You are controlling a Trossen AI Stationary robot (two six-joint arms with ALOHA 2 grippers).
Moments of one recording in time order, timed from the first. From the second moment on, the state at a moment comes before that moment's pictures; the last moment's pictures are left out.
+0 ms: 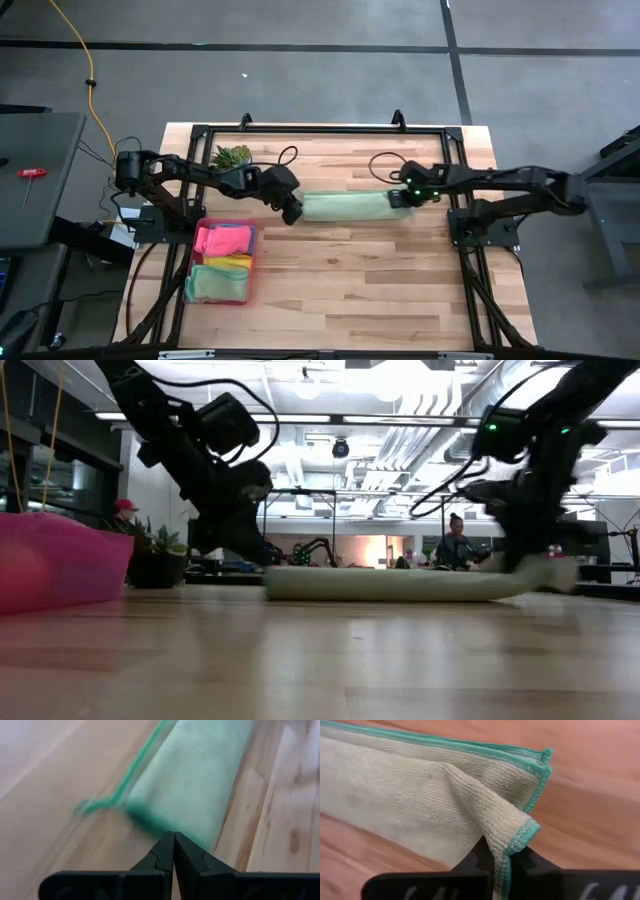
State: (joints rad) left arm 0.35 1.57 0.68 0.03 0.11 -0.42; right arm -0.38 1.13 0.51 -0.58 -0.08 0.96
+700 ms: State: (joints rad) left arm 0.34 1.59 0.80 0.01 0.01 -0.31; right arm -0.40 0.98 0.71 -1.01 -0.04 1.02
